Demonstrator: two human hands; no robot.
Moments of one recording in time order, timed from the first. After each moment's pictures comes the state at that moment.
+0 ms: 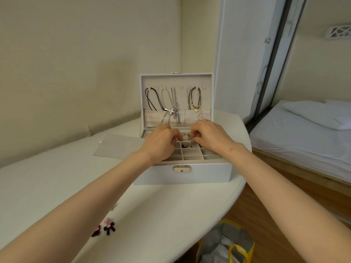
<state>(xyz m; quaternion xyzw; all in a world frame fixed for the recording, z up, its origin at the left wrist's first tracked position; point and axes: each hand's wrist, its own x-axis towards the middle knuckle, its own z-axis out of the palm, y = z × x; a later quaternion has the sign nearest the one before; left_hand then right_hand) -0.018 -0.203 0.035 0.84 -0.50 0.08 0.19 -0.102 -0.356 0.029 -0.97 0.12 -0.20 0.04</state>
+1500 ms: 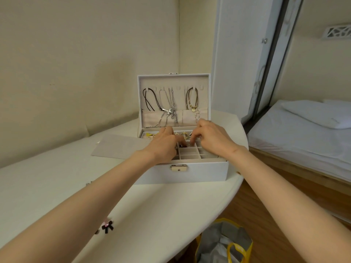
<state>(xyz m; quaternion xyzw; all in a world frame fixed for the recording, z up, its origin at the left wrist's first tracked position) -0.023 -0.215 0.031 0.84 -0.53 0.03 0.11 -0.121 -0.354 0.029 -0.97 0.14 -0.19 0.08</state>
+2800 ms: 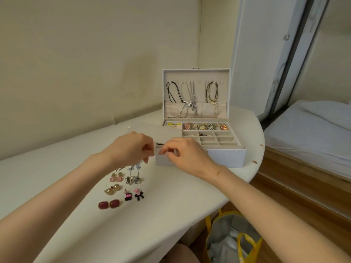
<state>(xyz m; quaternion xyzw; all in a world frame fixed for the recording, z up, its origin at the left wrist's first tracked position) -0.023 -0.068 0.048 0.88 -0.47 0.03 0.07 -0.123 -0.214 0.010 -0.94 -0.02 -0.24 0.25</state>
